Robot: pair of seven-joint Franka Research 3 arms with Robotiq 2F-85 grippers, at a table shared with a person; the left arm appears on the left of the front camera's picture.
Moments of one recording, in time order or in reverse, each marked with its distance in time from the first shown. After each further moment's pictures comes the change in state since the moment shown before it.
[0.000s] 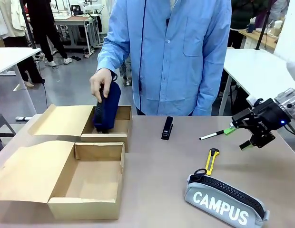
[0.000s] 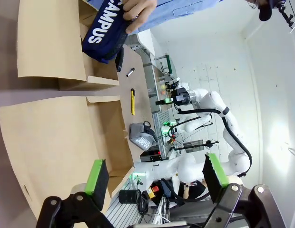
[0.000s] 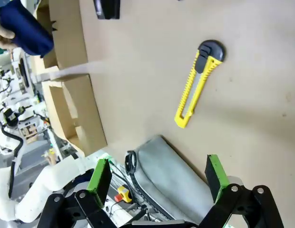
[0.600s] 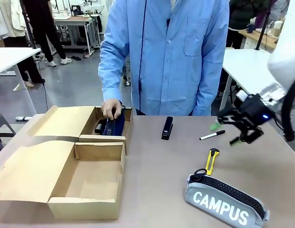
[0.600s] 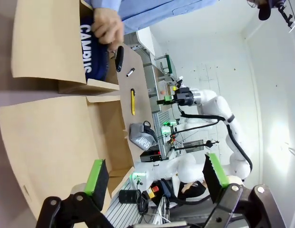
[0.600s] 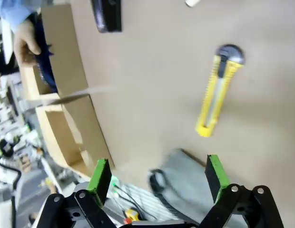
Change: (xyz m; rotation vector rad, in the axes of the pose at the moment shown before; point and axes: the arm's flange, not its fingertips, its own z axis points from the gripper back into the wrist) left arm 0.000 0.000 0.000 0.000 0.000 0.000; right arm -0.013 0.080 -0.030 -0.123 -0.116 -0.092
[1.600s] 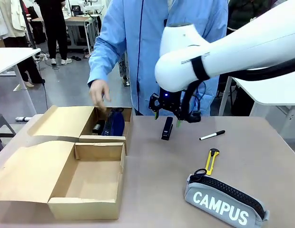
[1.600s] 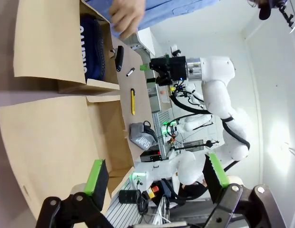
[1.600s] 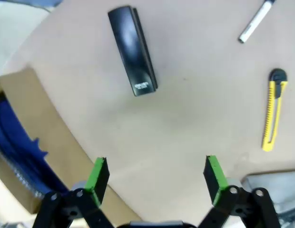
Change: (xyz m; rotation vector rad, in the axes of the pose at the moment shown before) left arm 0.000 0.000 0.000 0.000 0.000 0.000; right arm 0.057 0.221 -0.153 -0.581 -0.209 -0.275
